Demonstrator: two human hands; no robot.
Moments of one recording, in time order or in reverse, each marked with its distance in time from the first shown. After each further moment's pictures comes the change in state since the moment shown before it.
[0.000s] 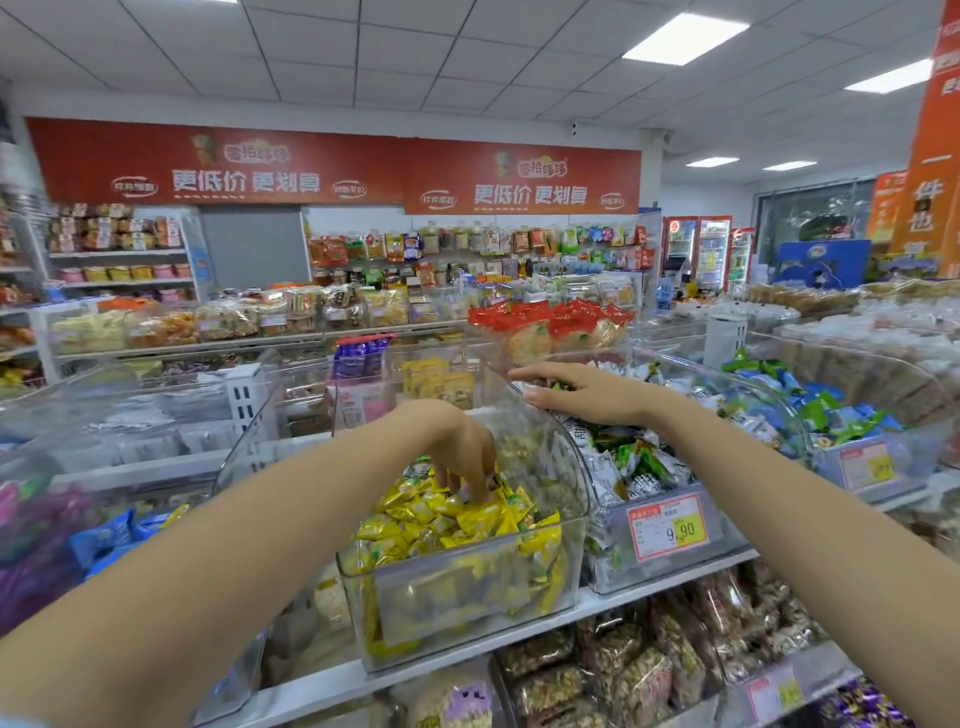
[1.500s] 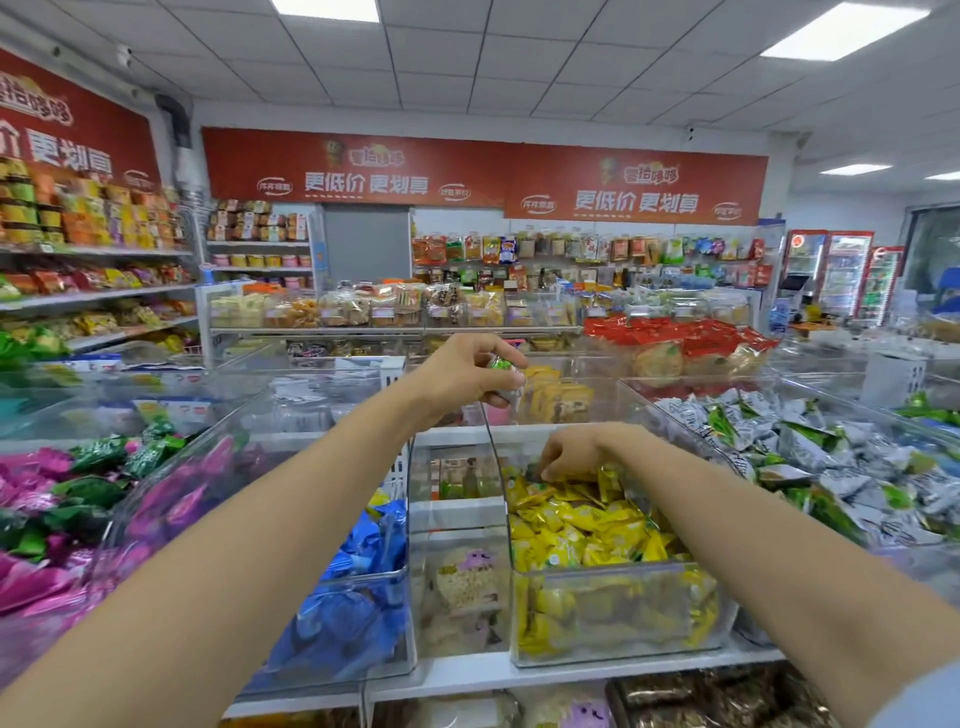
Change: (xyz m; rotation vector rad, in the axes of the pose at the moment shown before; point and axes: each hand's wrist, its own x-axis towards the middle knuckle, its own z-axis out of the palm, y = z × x) left_hand -0.111 -0.113 0.004 -0.942 0.847 0.289; right_hand 0.132 -0.066 0.099 -0.349 -0.395 0.144
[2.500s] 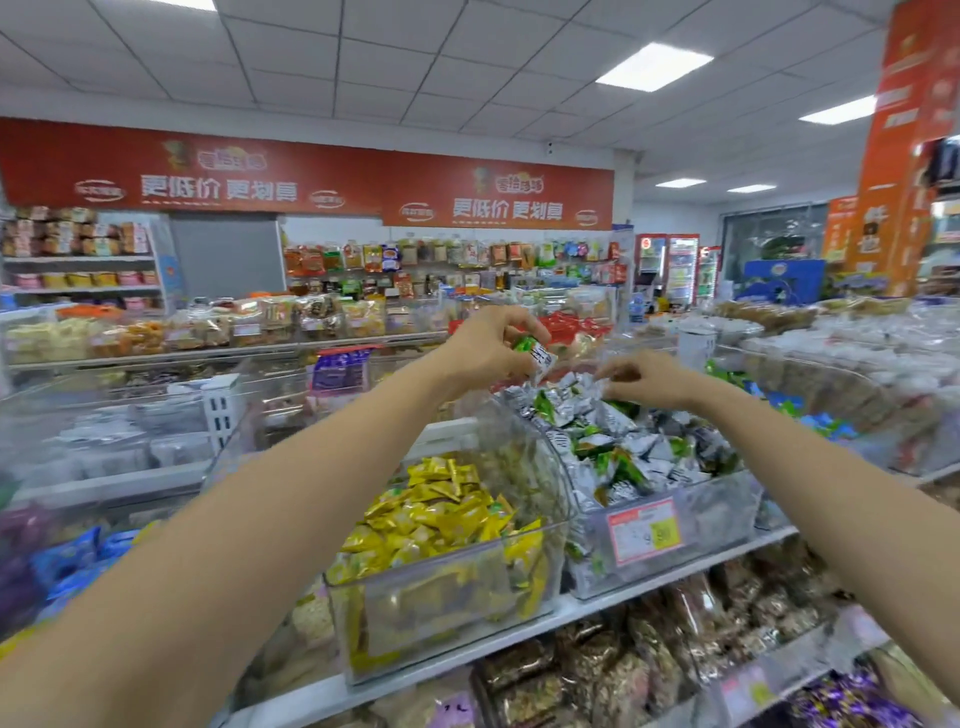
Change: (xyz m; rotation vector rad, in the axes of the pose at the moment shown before) left_hand 0.066 0.075 0.140 0.153 -0.203 0.244; right_hand -0.178 0.181 -0.025 0.281 0.569 0.239
